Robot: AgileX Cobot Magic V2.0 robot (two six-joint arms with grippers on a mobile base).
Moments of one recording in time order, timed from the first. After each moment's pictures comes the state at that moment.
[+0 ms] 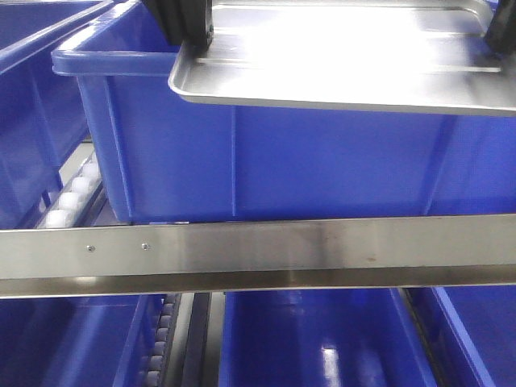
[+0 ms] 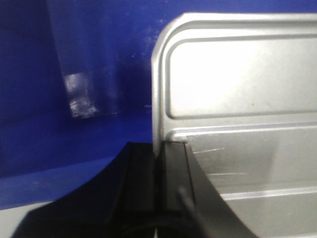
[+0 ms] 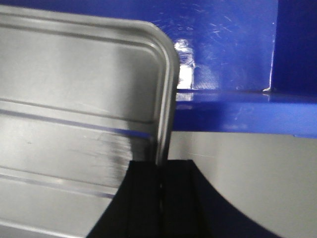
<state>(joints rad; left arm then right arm) -0.82 1.72 -1.73 0.24 1.21 -0.65 0.27 1.33 -1.23 0.01 1.02 0.29</state>
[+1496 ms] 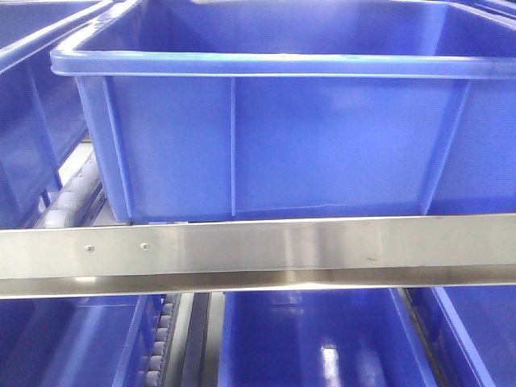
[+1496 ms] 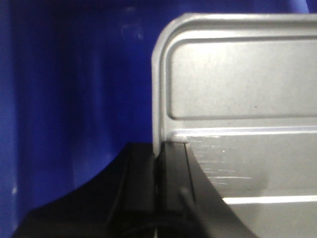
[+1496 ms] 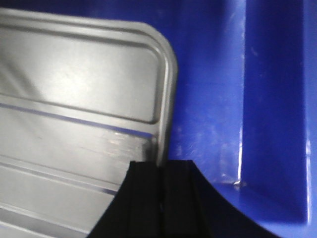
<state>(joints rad) -0.74 1.80 -1.96 0.32 1.07 -0.58 0.26 1.49 -1.66 -0.06 1.10 0.25</state>
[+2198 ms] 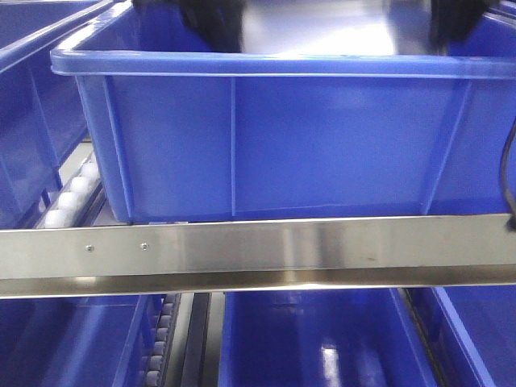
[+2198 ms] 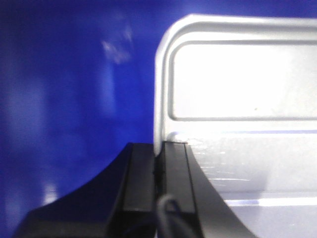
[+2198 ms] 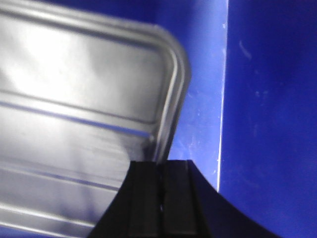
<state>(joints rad) -0.66 2.08 -1.96 0.27 0.77 -0.56 0.21 1.81 -1.68 -0.17 0.96 0.25</state>
